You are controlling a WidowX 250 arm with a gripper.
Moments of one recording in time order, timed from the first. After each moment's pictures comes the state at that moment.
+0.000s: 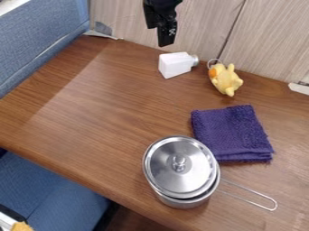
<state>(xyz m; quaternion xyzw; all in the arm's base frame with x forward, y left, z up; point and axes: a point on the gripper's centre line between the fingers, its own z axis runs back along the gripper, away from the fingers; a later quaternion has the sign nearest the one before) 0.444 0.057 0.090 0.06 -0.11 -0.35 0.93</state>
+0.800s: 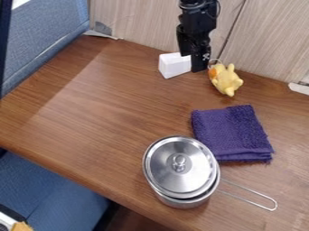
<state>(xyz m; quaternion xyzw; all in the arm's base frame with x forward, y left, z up) 0.445 -0.014 0.054 -0.02 -0.10 -0.39 0.92</state>
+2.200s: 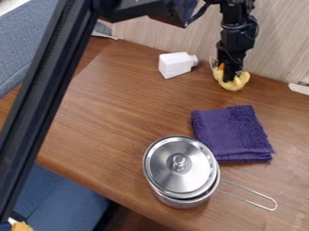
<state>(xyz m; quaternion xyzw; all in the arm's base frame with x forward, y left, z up) 0.483 -0.067 0.008 -0.01 -0.09 -0.48 0.87</state>
